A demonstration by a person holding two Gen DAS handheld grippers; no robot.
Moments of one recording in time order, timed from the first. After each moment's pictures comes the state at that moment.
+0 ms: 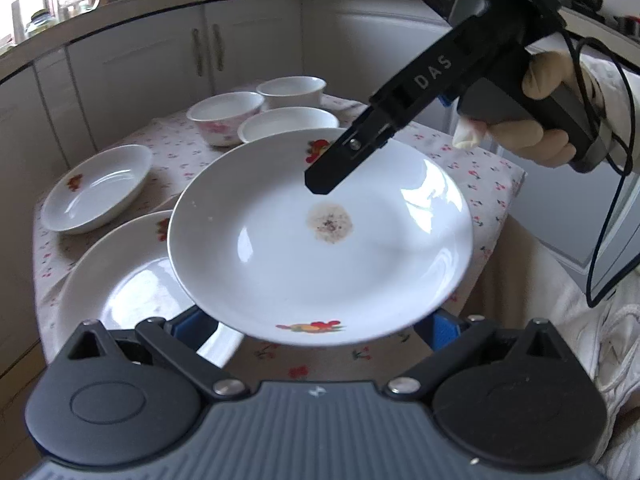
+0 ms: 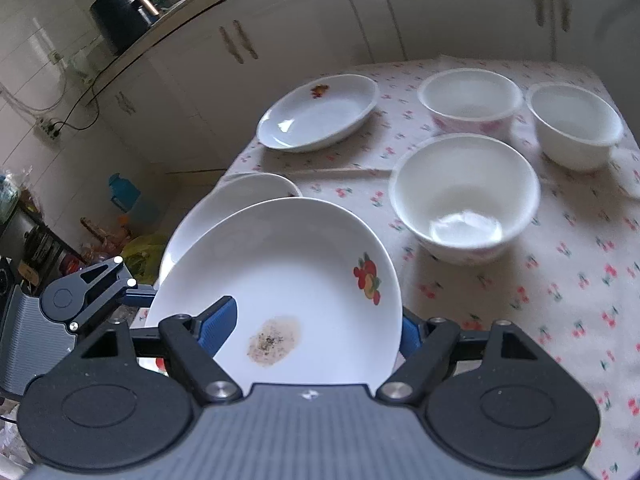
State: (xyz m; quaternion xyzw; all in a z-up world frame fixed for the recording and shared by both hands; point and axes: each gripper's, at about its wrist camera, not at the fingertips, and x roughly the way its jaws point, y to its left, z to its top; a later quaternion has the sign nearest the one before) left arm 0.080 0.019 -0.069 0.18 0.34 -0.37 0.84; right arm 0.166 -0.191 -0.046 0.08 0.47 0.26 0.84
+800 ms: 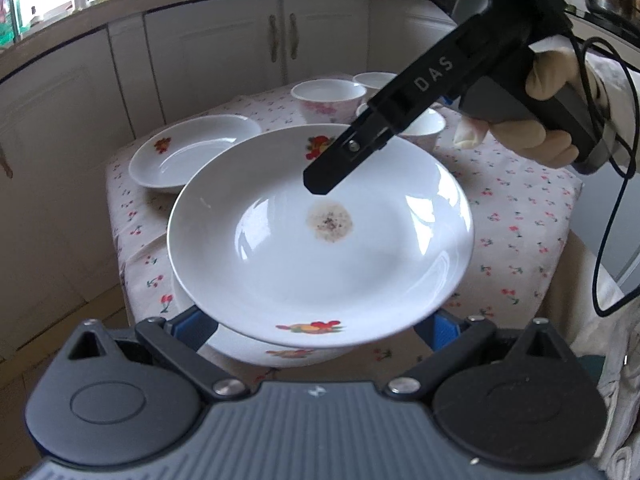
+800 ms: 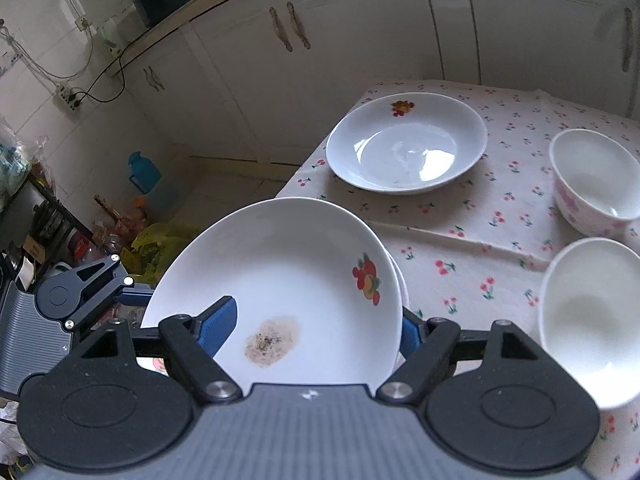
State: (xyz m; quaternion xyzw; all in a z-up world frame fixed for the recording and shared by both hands) left arm 0.126 0.105 -0.066 0.16 0.36 -0.31 0.87; right arm 0.233 -0.087 -0.046 0.04 0.47 0.30 0.83
